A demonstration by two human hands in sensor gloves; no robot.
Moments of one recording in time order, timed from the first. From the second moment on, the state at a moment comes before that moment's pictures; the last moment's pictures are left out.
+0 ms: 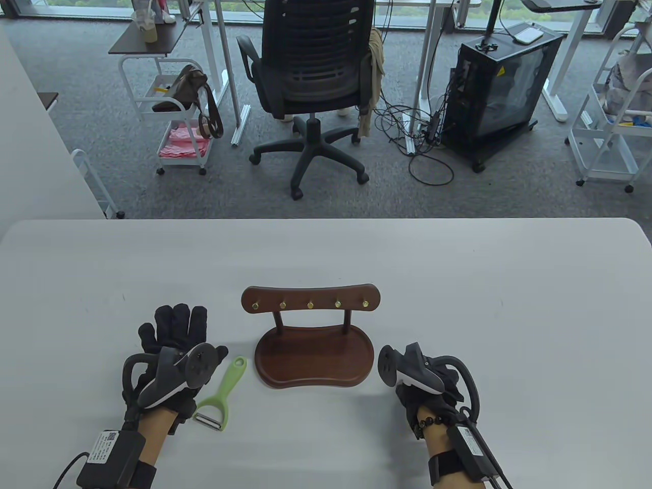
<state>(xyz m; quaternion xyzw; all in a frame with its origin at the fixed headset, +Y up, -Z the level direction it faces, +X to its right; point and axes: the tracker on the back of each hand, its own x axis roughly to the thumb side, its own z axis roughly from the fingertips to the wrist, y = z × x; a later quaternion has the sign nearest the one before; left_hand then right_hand) -0.279 -0.688 -0.354 0.06 -0.08 -0.08 0.99 0.116 -0.755 -0.355 -0.02 -0.17 -0.98 0.10</state>
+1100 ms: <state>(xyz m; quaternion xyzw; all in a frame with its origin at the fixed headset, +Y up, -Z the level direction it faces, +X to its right) -0.278 -0.688 -0.353 0.06 -0.08 -0.08 0.99 0.108 -0.759 -0.356 -0.04 -0.15 -0.98 0.12</state>
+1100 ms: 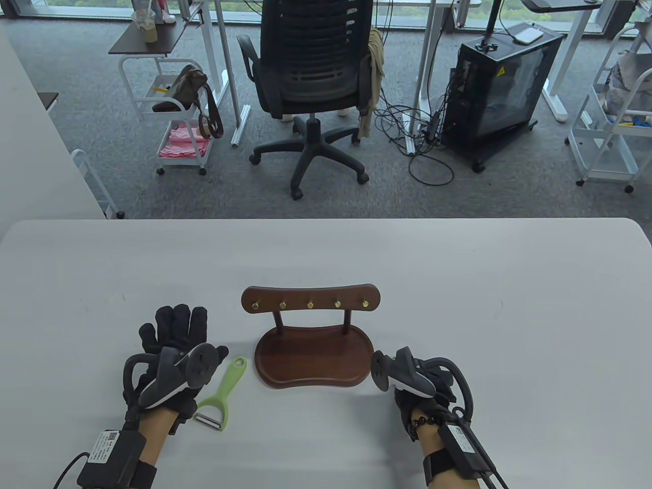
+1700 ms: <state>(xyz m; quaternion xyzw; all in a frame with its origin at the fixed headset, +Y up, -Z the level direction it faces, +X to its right) -0.279 -0.687 -0.353 0.06 -0.08 -0.07 0.99 0.121 -0.698 -0.346 -0.03 0.00 -1.00 0.02</state>
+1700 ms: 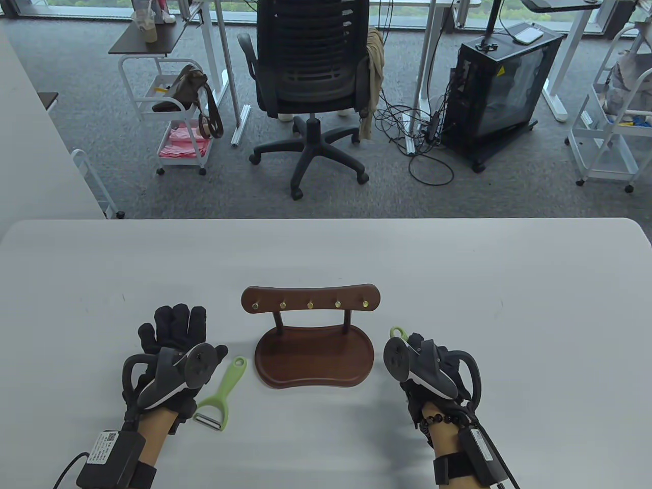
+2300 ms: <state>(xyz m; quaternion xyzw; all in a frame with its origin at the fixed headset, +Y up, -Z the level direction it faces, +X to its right) -0.280 -0.686 -0.354 0.07 -0.08 -0.07 0.99 0.105 -0.632 -0.314 -0.05 0.21 -0.97 -0.06</state>
